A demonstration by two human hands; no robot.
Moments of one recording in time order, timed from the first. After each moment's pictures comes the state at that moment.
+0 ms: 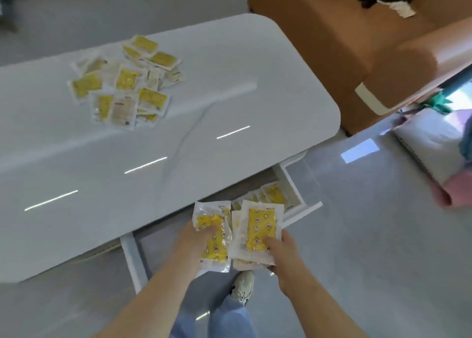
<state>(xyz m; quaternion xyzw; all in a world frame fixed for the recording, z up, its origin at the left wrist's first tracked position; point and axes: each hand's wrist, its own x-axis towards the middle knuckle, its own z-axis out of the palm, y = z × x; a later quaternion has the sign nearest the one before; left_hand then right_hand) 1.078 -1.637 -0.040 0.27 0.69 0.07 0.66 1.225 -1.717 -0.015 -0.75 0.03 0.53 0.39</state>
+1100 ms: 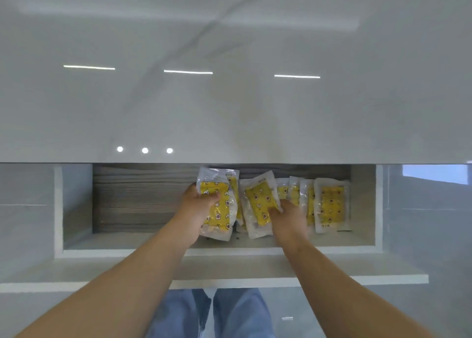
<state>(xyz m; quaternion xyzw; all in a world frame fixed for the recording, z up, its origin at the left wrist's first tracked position) 1.123 -1.603 -0.308 0.09 0.77 0.14 0.62 1.294 -1.618 -0.312 -0.79 -0.34 0.51 -0.04</state>
